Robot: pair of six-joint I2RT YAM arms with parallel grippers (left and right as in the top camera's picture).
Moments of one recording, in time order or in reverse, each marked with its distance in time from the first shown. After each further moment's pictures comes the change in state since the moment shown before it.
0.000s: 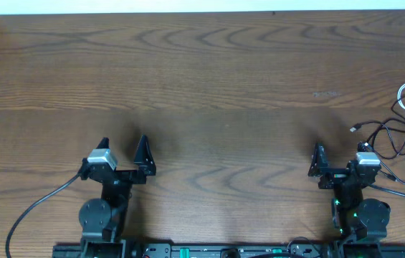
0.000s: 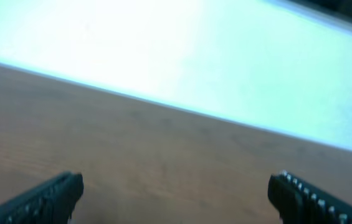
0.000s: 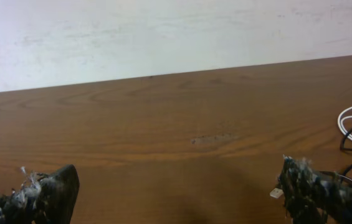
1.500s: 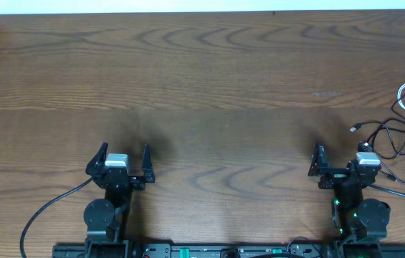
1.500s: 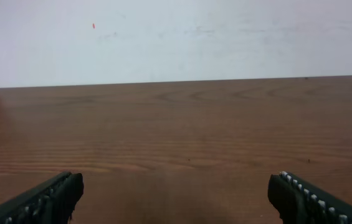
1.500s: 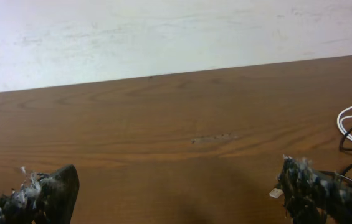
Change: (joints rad) left arm 0.039 -0.100 -0.077 -0.132 0.023 0.309; right arm 0.000 0.000 0.000 0.000 0.000 0.000
